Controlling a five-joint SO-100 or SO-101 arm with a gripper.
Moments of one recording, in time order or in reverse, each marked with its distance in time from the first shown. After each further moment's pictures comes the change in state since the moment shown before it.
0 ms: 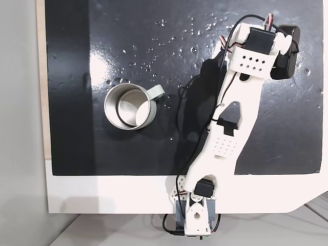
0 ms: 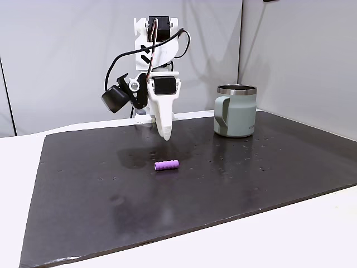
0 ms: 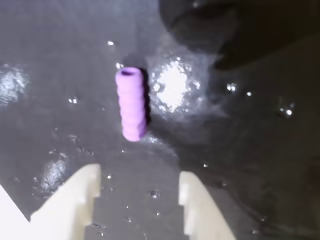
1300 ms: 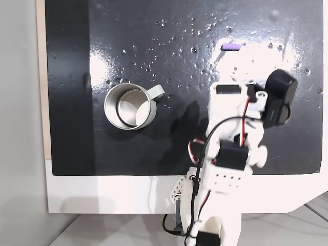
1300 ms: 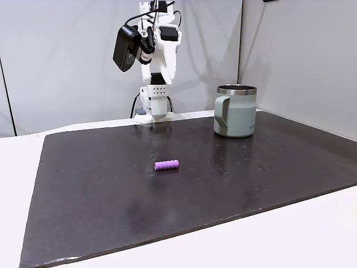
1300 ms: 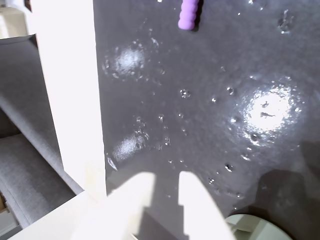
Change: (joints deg) arm -5.6 88.3 98.8 -39.6 -1.4
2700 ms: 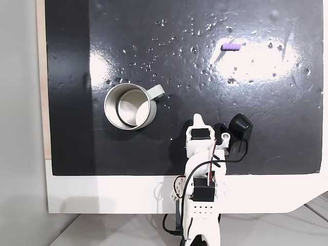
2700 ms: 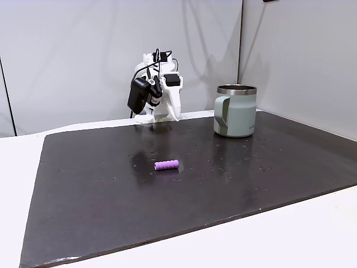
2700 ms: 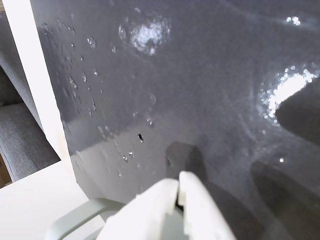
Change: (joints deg) arm -6.4 66.8 66.0 -6.3 6.4
